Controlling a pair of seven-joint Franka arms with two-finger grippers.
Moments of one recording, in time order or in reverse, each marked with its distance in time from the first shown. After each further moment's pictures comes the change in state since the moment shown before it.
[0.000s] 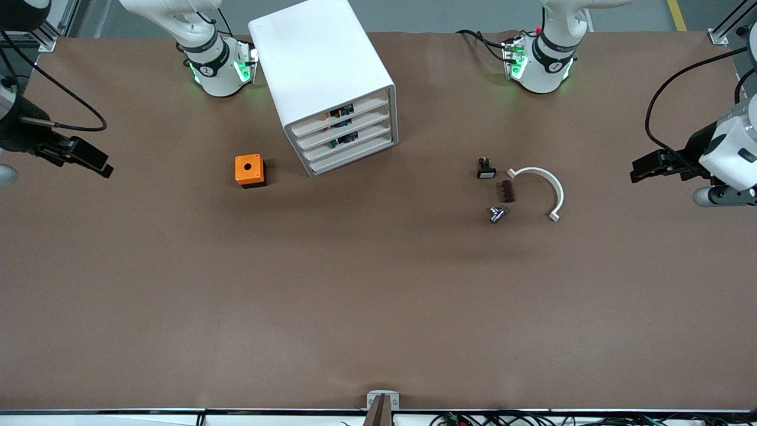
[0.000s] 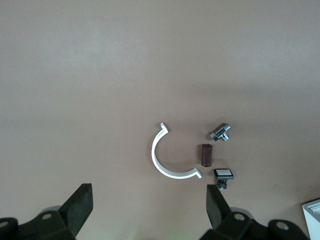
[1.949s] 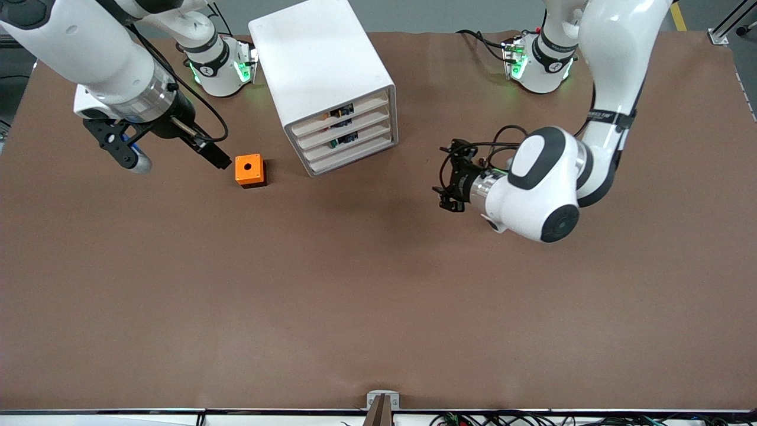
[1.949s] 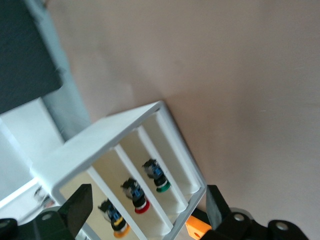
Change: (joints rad) left arm -0.273 0.454 -0.168 0.083 -0.622 -0.033 -1.872; right arm 0.315 0.038 0.006 -0.014 0.096 -0.003 0.791
